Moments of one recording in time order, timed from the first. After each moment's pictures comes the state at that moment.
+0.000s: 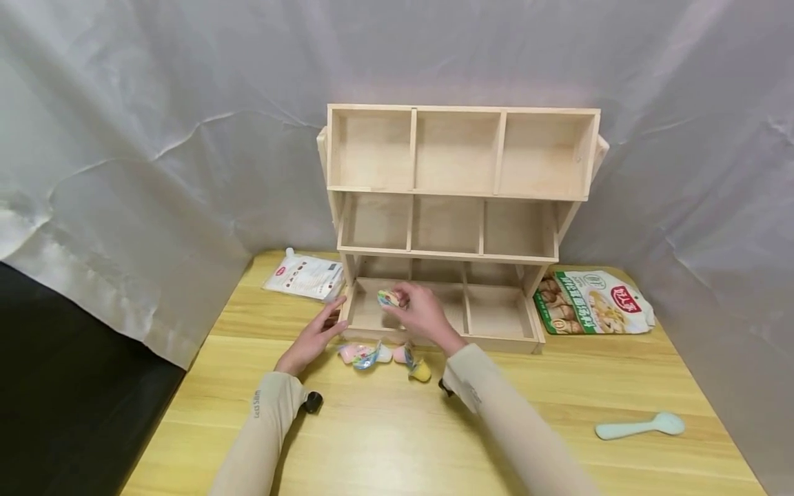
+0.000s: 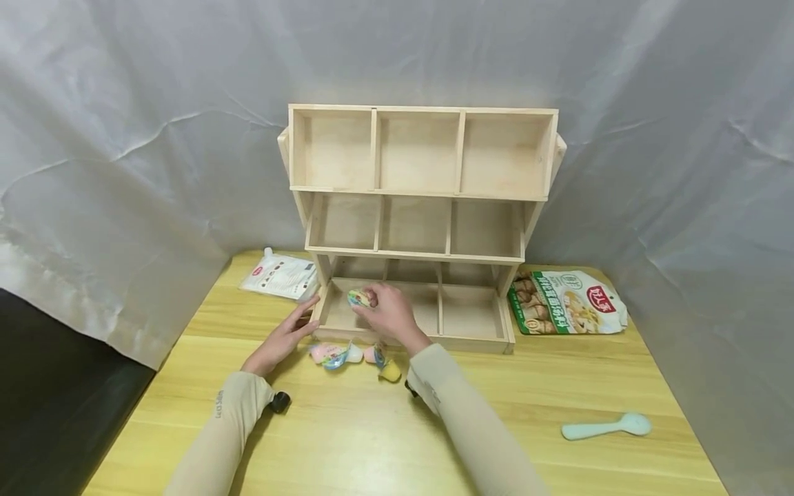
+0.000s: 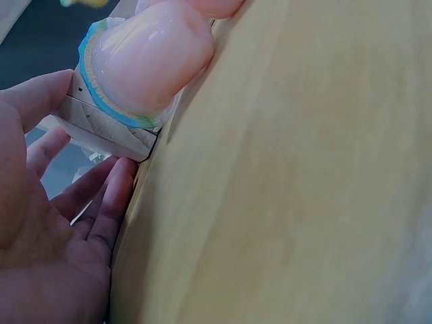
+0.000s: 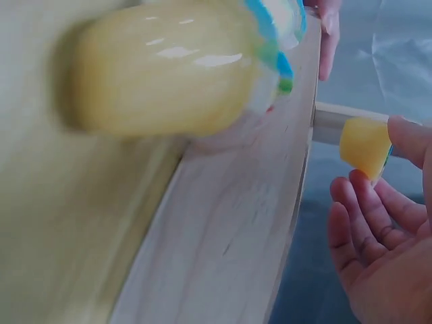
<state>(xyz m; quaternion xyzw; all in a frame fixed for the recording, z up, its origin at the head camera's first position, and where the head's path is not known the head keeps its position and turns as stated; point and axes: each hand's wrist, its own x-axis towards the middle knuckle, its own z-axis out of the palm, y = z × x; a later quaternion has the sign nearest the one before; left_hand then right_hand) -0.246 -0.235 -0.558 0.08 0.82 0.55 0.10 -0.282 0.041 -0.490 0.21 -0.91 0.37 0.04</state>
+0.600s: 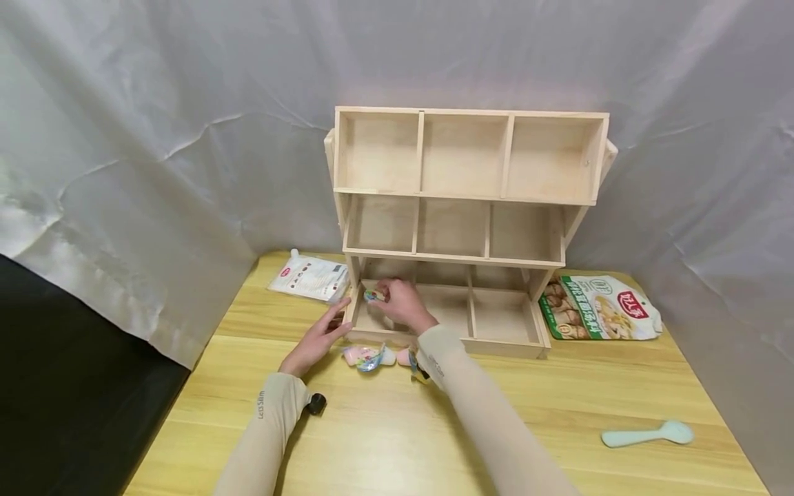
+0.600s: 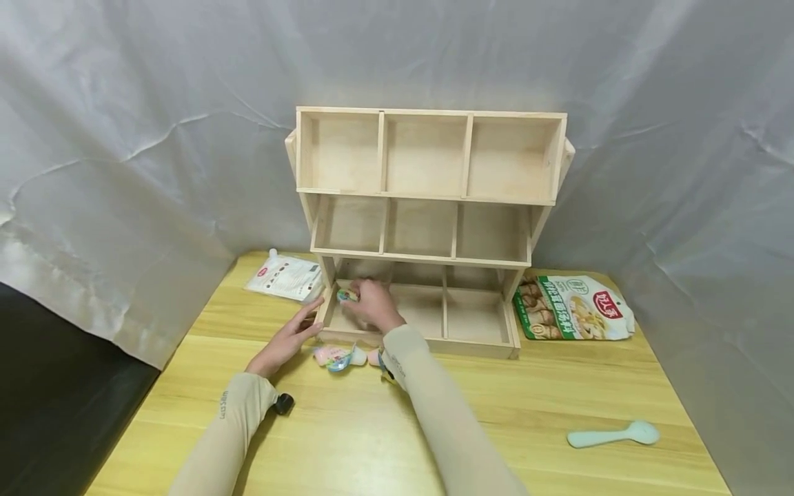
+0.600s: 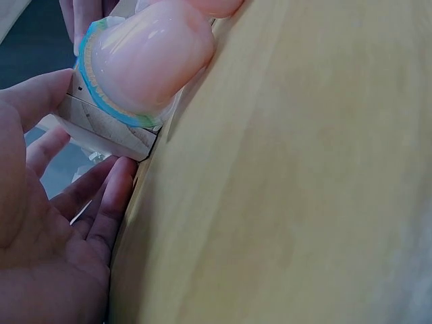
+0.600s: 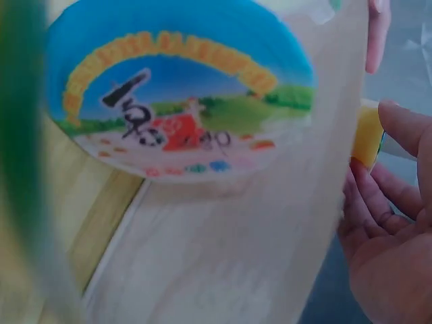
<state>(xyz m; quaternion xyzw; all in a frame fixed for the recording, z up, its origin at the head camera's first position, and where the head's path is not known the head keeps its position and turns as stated) -0.247 -0.235 -0.561 0.08 0.82 0.57 0.09 -0.321 -0.008 -0.504 0.20 -0.93 0.31 -0.02</state>
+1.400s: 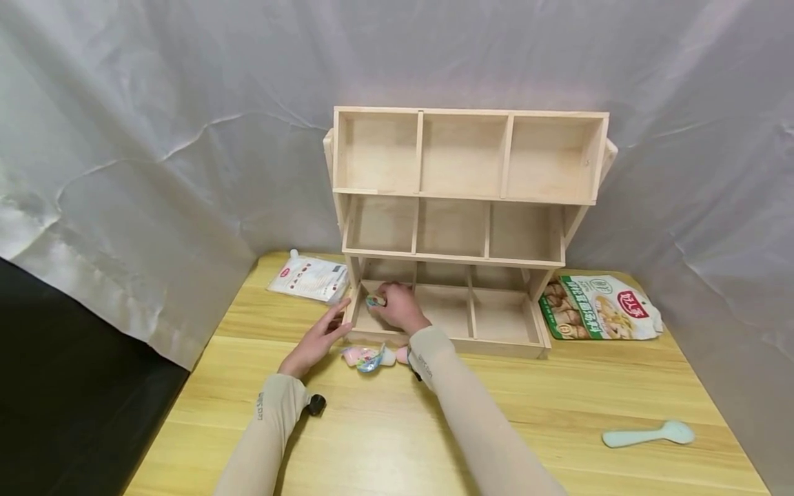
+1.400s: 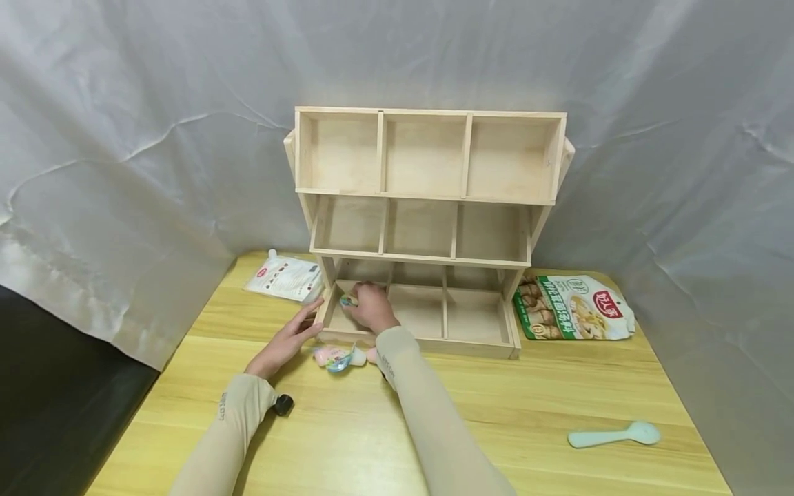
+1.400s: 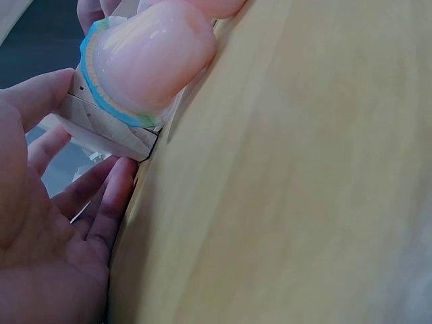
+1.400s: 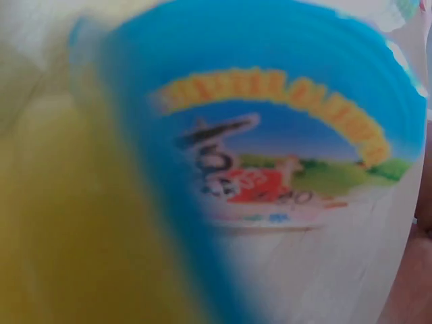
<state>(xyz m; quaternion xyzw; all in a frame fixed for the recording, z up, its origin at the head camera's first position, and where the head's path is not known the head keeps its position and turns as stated) -0.246 -0.233 -0.560 0.07 0.82 0.56 0.10 -0.328 -0.012 -0.527 0.21 -0.94 0.28 -0.01</state>
